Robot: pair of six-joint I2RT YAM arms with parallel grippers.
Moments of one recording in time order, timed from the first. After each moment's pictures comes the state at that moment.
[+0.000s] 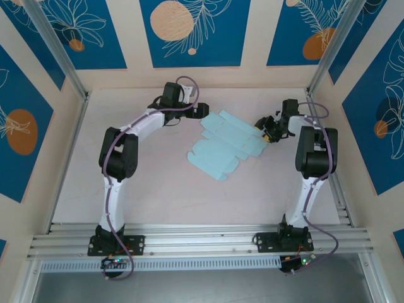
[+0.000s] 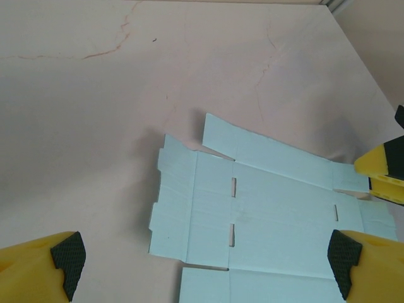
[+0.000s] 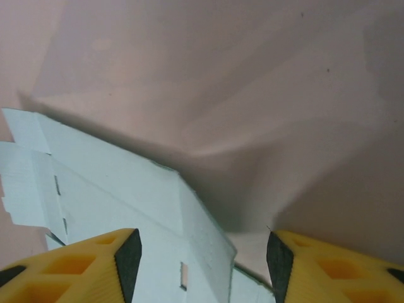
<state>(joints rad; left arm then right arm) -0.41 2.22 1.80 -0.23 0.42 -0.27 -0.11 2.07 1.39 -0.44 -0.50 0.62</state>
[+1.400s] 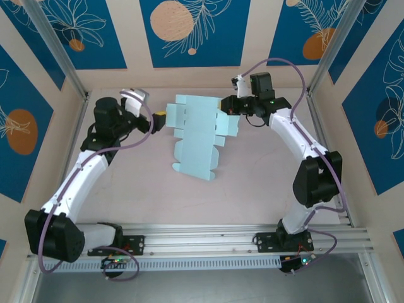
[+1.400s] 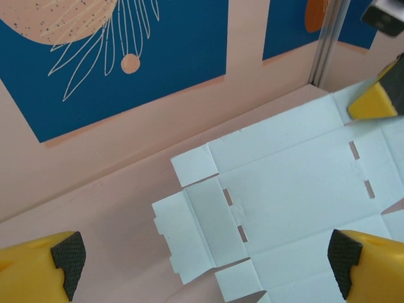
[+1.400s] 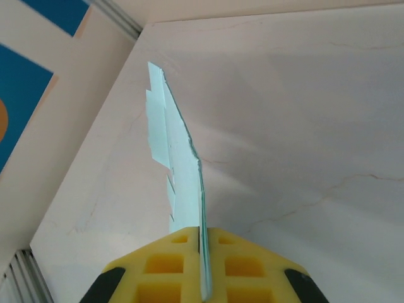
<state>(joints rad) -0.21 1.22 1.07 -0.11 0.39 0.15 0.29 1.69 1.53 -0.50 -0.57 0.27</state>
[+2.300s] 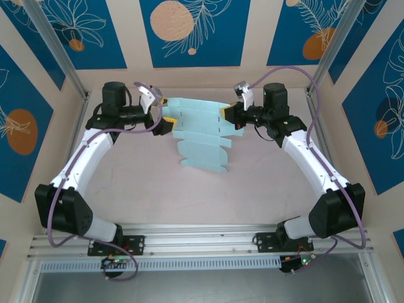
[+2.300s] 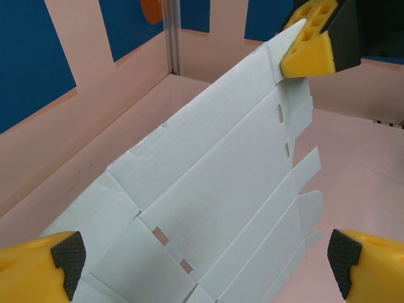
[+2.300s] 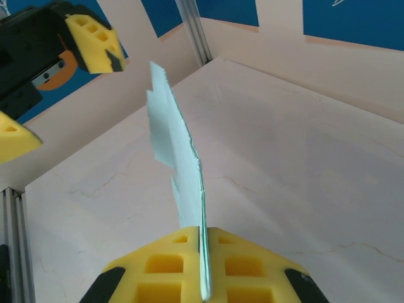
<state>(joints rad) -0.20 1.46 1.35 -0.37 0.90 0.40 0.29 1.40 1.27 -0.31 -0.70 0.01</state>
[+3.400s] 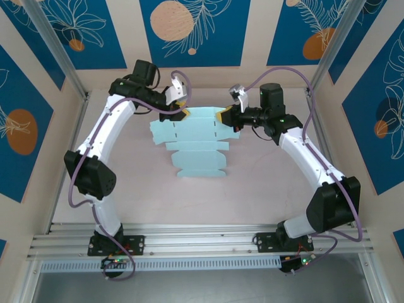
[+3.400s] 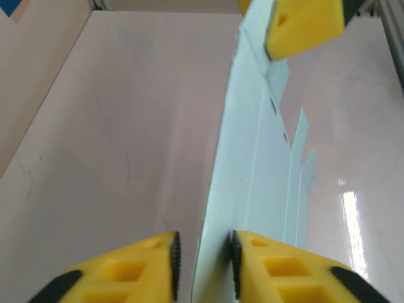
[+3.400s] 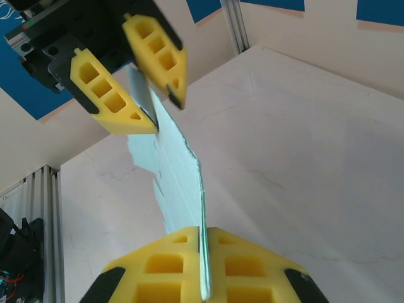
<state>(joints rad) -0.35 1.87 2.02 -1.10 0.78 0.88 0.29 1.45 1.28 -0.32 -0.82 -0.03</state>
